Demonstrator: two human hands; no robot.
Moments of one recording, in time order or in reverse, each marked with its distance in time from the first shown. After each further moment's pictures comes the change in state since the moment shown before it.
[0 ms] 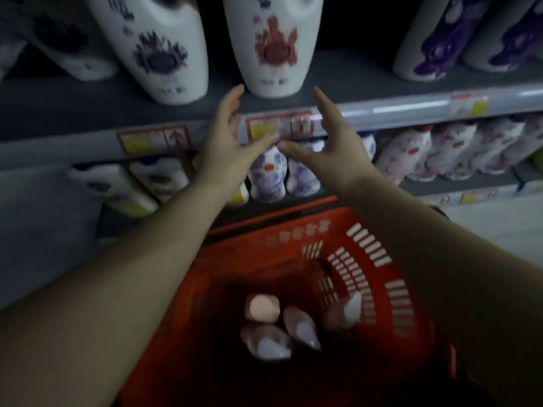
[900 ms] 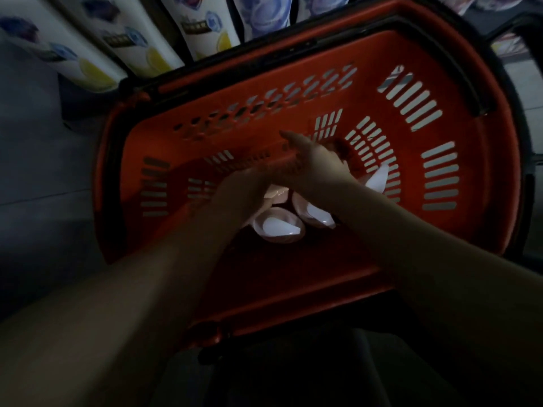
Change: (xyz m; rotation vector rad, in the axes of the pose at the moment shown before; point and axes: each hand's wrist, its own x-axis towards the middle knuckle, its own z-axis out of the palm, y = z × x) left_hand -0.188 -0.166 0.006 0.994 -0.730 -0.130; right_hand -0.155 0.115 0.094 -0.159 -0.498 0.450
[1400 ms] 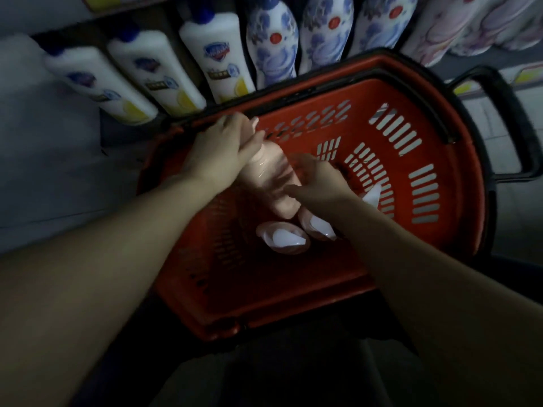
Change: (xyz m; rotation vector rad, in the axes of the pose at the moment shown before) left_hand -0.004 0.003 -0.111 -0.012 0.442 -0.075; right_hand -0.022 -0.029 -0.011 0.026 0.107 0.018
